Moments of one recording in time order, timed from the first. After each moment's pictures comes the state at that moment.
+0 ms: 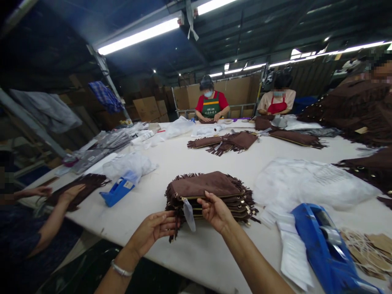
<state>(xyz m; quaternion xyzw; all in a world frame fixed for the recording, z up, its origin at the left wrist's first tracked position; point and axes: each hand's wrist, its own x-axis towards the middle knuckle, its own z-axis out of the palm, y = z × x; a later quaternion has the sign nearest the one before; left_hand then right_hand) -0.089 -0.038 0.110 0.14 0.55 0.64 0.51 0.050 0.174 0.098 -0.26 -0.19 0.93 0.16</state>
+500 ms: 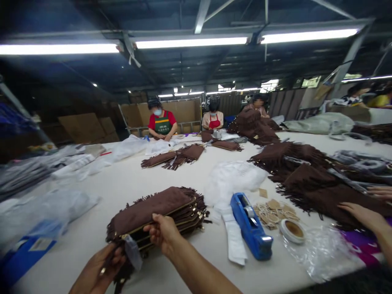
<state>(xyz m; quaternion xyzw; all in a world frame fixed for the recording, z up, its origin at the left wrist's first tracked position) -0.081 0.015 0.102 0.02 0.57 0.69 0.45 0.041 0.160 0.102 -0.34 -0.22 0.89 0.20</state>
